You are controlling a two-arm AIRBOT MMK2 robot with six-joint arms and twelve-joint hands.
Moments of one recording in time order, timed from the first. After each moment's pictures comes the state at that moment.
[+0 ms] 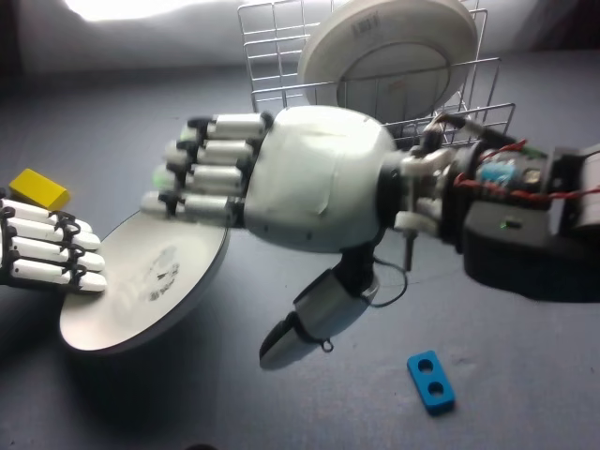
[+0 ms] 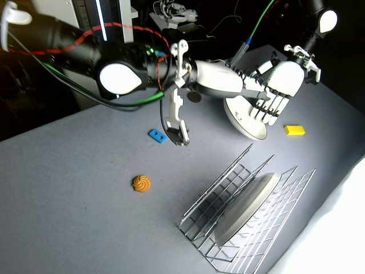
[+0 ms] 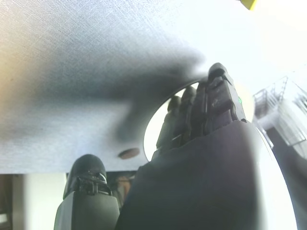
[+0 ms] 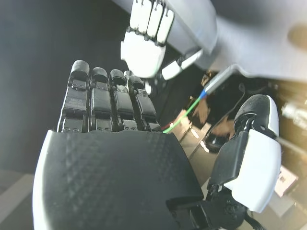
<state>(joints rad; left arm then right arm) 0.95 -1.00 1.72 1.52 -1.03 -0.08 -0.49 -1.30 1.03 -0.19 0.33 -1.29</state>
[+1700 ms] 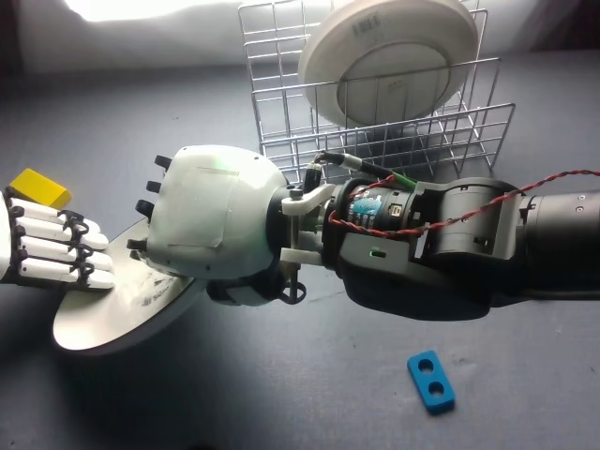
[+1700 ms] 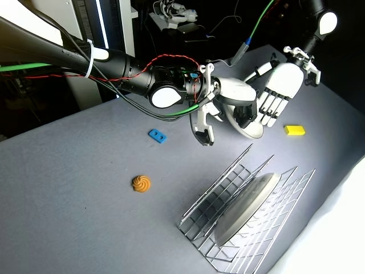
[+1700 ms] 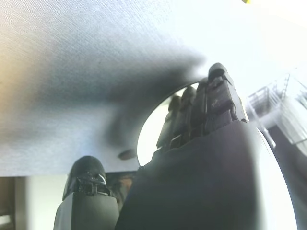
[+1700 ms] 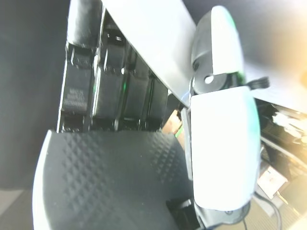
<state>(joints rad) 0.92 -1.01 1.73 1.56 -1.04 -0.09 -0.53 -1.59 1.25 -0.18 0.38 -1.34</state>
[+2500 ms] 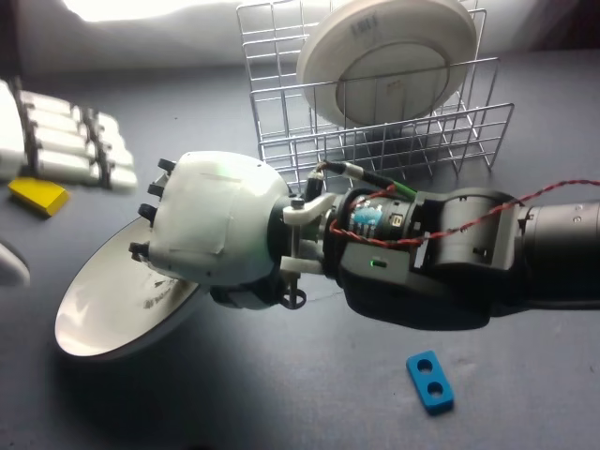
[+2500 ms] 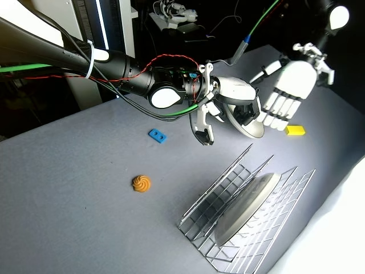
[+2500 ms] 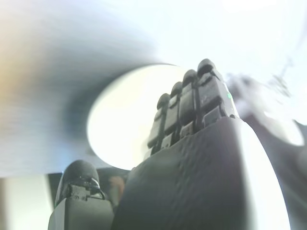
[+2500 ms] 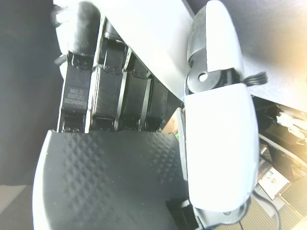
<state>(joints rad) 0.62 -1.00 1.76 1.66 -1.07 -0.18 -0.55 -1.60 1.25 -0.18 0.40 -1.35</state>
